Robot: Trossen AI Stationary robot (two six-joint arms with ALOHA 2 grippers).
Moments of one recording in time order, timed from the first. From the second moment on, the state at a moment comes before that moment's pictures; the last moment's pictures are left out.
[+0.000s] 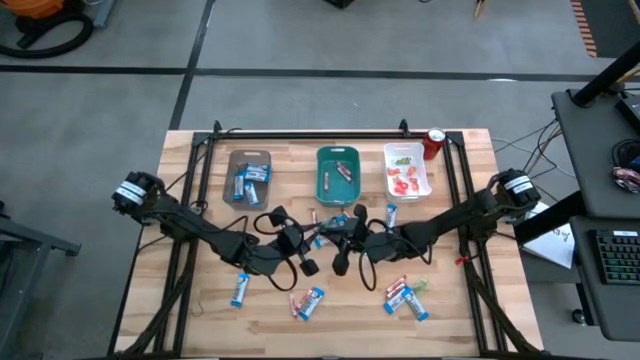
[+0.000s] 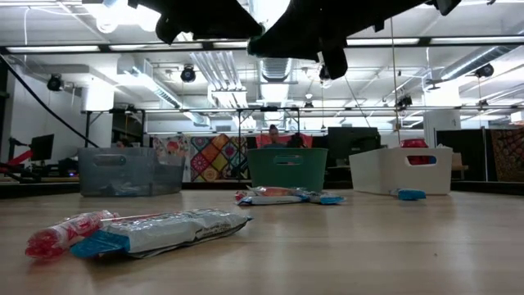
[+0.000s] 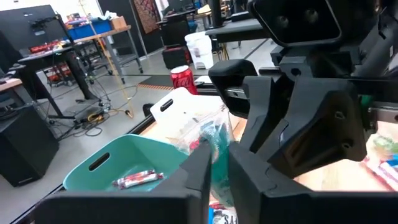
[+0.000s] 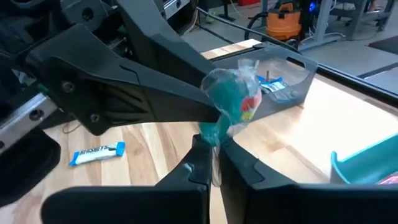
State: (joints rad) left arm -0.44 1.61 0.89 0.49 -1.00 -0.04; right arm 0.32 1.68 0.94 0.44 0.63 0.34
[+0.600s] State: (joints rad) left arm -0.45 1.48 0.89 0.28 -0.98 -0.08; right arm -0.03 1.31 0.94 -0.72 0.63 0.83
